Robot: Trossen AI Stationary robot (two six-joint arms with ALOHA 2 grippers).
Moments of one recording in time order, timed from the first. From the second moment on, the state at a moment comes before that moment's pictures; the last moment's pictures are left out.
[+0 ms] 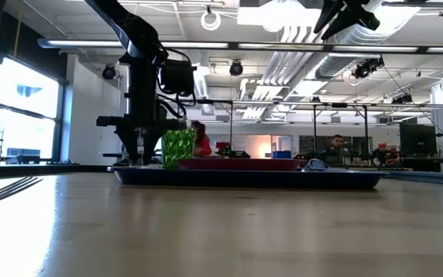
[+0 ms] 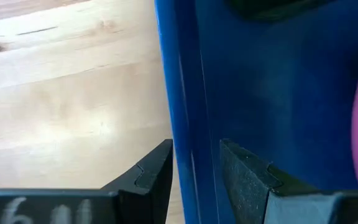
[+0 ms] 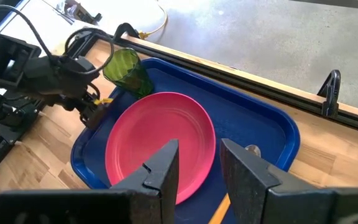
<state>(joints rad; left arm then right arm) 0.45 1.77 1.12 -0.82 -0.21 -0.93 -0.44 1.10 1.40 -1.01 0.18 0.59</state>
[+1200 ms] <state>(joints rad) 0.29 1.26 1.12 -1.04 -0.07 -0.57 -0.05 1.29 1.40 -1.30 0.05 1.24</state>
